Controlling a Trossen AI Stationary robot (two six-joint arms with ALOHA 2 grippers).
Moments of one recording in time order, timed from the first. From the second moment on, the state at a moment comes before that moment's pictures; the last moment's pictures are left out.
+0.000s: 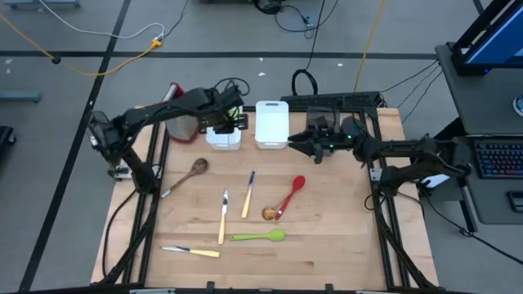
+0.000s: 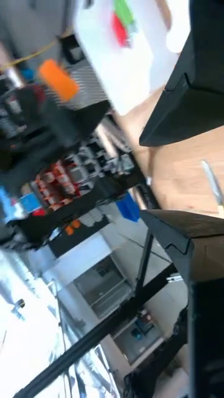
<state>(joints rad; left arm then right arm) 0.53 1.70 1.49 -1.09 0.05 -1.04 -0.42 1.22 0.50 0.83 -0.47 0.58</state>
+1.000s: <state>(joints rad) 0.76 2.07 1.74 -1.42 0.28 -0.81 -0.42 1.17 0.44 0.87 -0.42 0.60</state>
